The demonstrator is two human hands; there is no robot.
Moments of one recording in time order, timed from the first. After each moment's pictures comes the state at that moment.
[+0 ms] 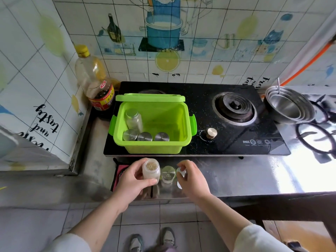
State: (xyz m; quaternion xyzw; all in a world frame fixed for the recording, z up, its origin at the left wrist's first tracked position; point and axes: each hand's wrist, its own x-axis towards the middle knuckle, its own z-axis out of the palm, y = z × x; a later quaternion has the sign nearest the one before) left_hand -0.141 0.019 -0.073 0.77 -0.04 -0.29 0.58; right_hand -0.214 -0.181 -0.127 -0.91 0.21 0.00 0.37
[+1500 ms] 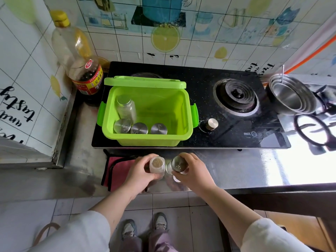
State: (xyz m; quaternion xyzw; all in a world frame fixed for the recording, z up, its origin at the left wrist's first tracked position) left_hand -0.123 -0.015 -0.148 0.80 -0.07 -0.30 0.52; right_hand -0.205 -0.197 -0.118 -0.92 0.17 0.03 0.35
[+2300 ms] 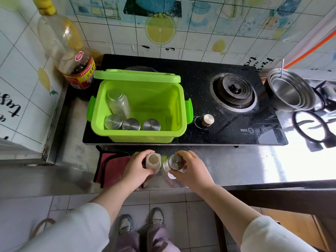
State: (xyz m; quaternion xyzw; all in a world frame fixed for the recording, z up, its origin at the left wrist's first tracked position) left_hand -0.120 -0.032 -0.166 0.84 -0.09 -0.28 0.46; right_hand -0.213 -0.212 -0.124 -0.92 0.17 0.04 0.35
